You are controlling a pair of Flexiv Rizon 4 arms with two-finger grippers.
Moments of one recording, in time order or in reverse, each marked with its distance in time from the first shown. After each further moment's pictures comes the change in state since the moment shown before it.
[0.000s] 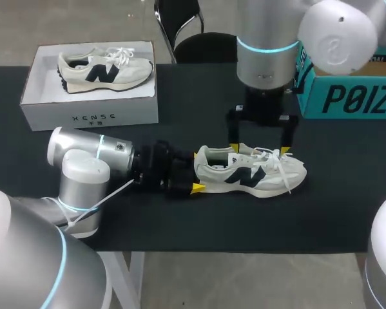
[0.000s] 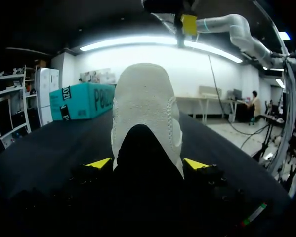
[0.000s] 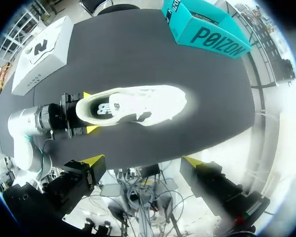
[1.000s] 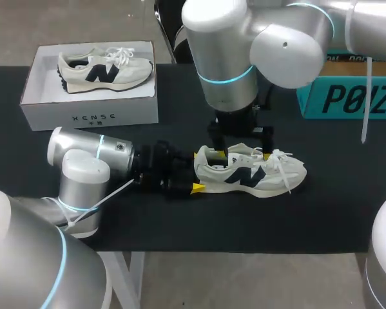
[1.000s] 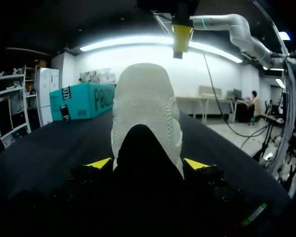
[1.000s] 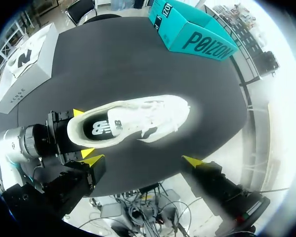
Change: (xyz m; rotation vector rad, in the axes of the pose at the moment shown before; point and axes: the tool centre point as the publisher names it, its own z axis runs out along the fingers) left arm 0.000 0.000 0.000 0.000 0.000 0.000; right arm 0.027 0.024 0.042 -0.140 -0.121 0.092
